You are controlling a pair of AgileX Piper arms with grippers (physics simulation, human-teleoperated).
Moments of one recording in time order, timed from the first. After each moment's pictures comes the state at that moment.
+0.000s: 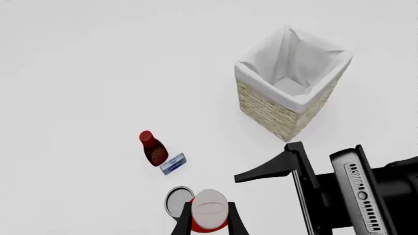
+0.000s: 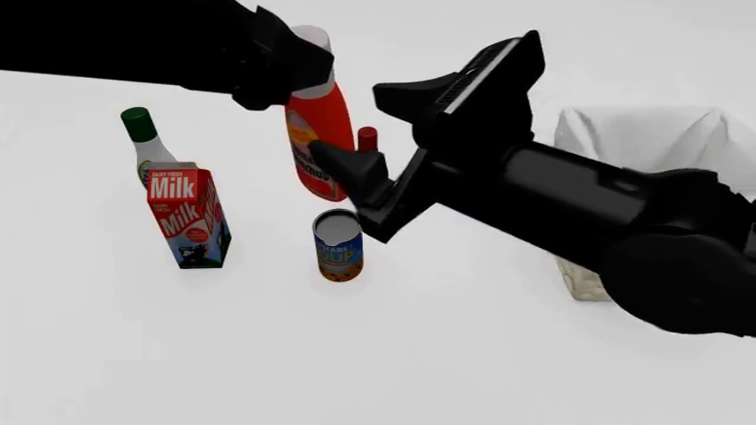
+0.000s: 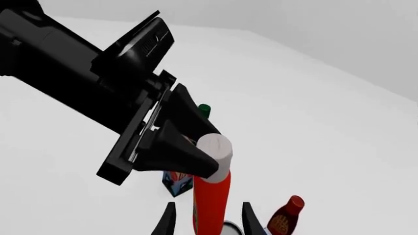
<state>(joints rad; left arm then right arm) -0.72 1.20 -1.40 0.70 0.12 0.89 1.23 -0.91 -0.19 -0.22</state>
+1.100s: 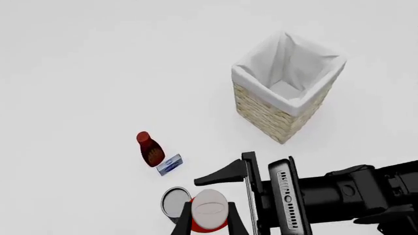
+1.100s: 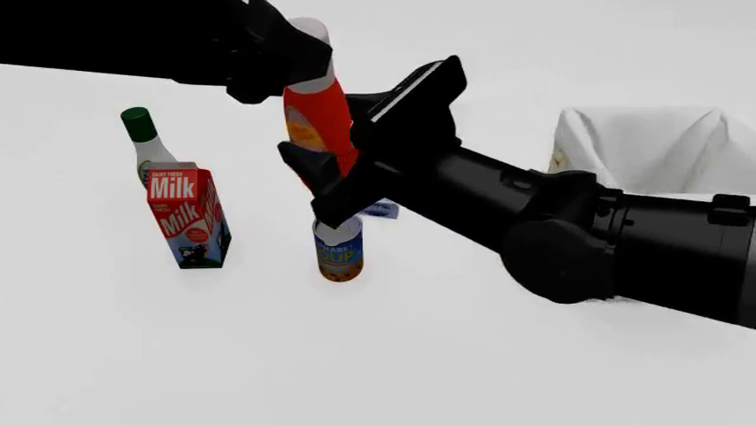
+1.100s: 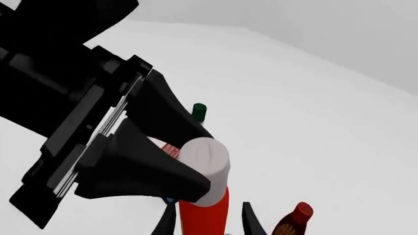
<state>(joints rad) -0.73 1.19 -1.42 0.72 0.09 0.87 1.44 -0.98 -0.32 -0.20</state>
